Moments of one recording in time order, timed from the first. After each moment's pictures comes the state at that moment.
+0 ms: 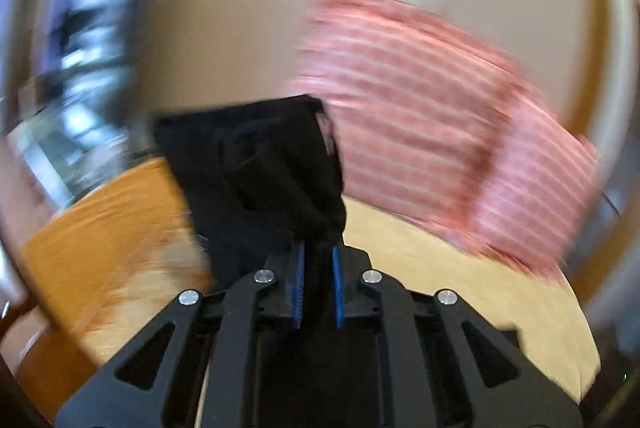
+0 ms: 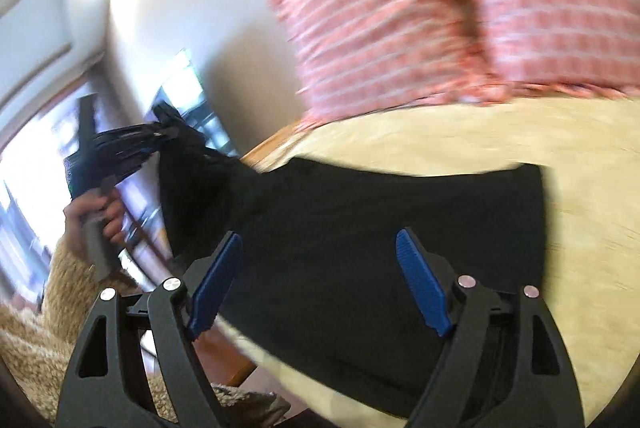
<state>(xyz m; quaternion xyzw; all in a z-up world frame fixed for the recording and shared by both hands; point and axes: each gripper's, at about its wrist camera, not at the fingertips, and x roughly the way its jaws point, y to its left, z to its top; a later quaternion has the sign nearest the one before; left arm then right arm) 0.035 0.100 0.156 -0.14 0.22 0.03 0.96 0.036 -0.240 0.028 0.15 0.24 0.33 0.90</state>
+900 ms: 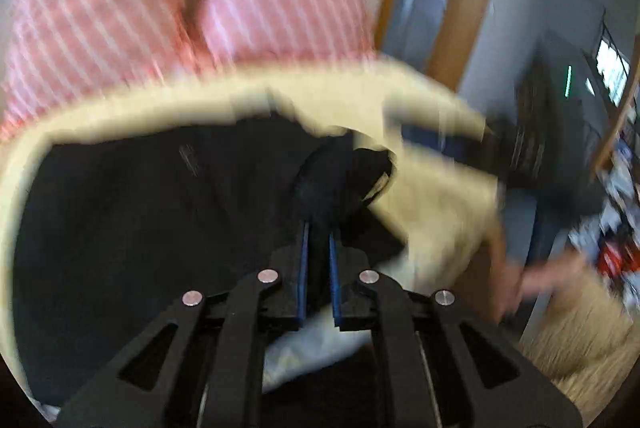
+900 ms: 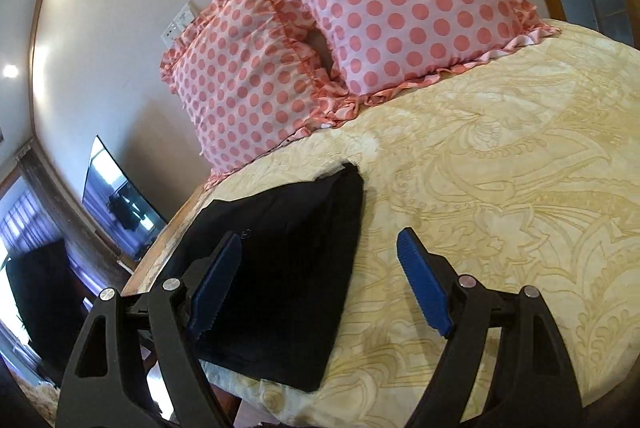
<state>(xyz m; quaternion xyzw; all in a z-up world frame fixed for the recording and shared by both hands) 0.004 -0.120 0.041 0.04 0.38 -0.31 0.87 0.029 -0.331 0.012 0.24 0.23 0.20 0.92</state>
